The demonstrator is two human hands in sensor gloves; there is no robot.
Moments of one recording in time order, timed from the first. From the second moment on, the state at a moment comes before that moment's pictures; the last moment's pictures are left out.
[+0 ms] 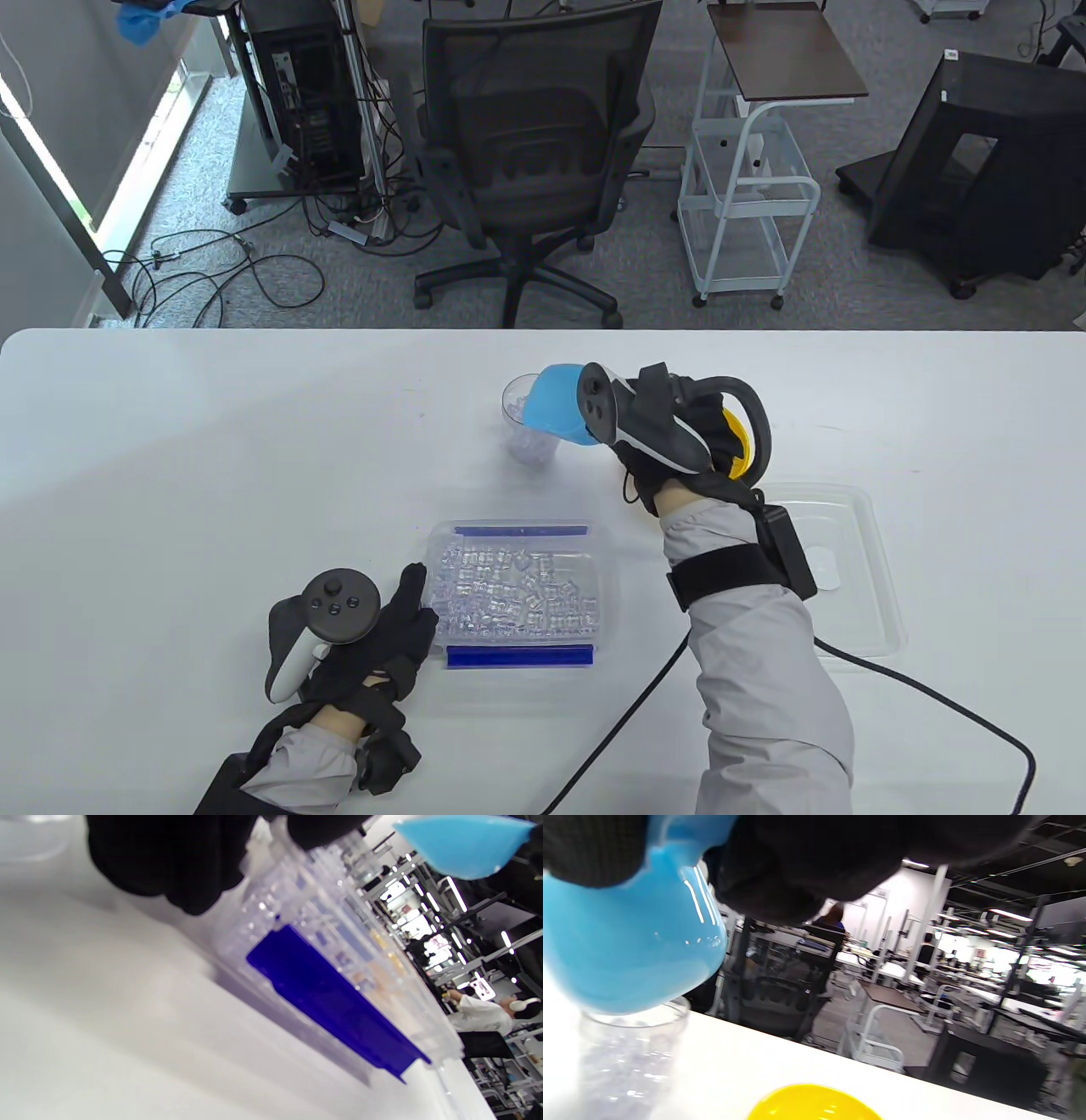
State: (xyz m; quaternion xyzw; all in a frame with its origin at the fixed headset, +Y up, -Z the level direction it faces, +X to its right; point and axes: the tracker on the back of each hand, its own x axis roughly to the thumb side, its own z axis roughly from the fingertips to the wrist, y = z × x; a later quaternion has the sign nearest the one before) left_hand -0.201 -0.733 -0.241 -0.20 -0.03 0.38 0.90; right_hand 0.080 -0.551 -0.378 -0.09 0.10 -0.99 0.09
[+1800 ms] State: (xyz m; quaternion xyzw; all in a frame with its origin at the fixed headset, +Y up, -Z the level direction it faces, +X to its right) left_hand -0.203 -0.737 -0.241 -0.19 -0.03 0.39 0.90; right_hand 0.081 -0.682 -0.325 -0.33 -0.06 -0.94 0.01
